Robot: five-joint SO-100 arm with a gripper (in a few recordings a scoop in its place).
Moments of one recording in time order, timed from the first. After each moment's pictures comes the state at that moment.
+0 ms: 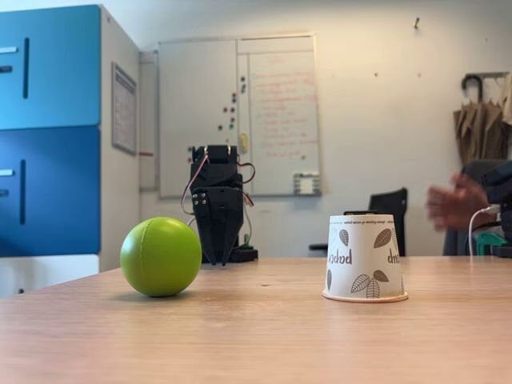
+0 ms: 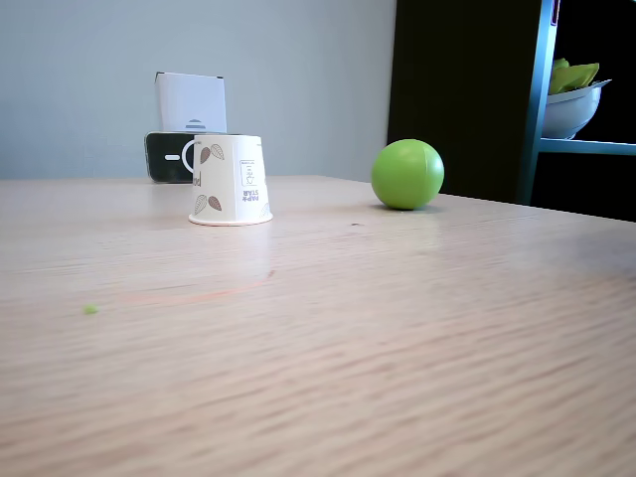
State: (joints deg) arm -3.0 190.3 178.3 78.5 88.5
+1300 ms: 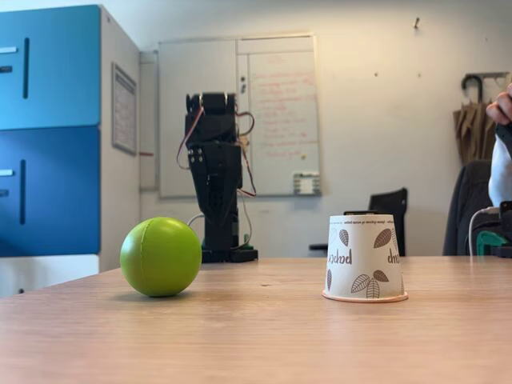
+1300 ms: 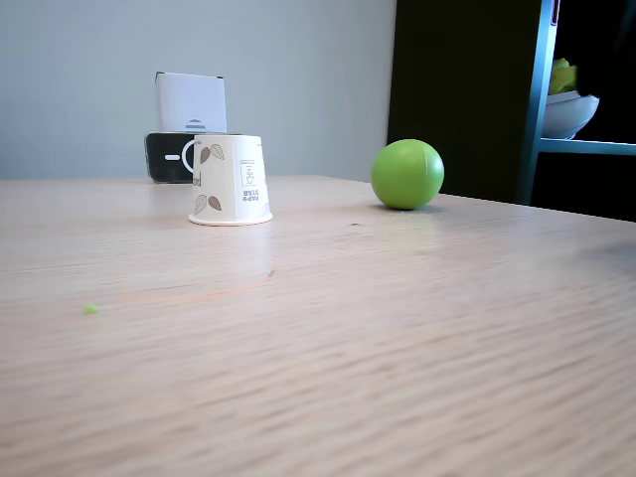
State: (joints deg) arm -3.0 125.9 119.4 83.7 86.6
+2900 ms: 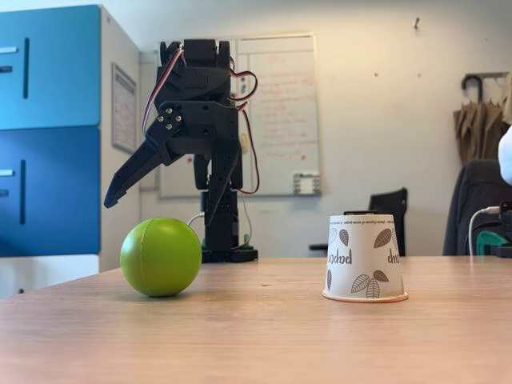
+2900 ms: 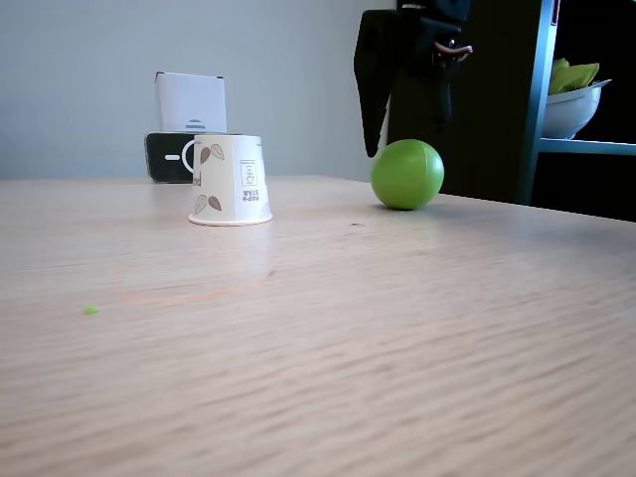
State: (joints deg) arm -3.6 53.7 46.7 79.8 86.7
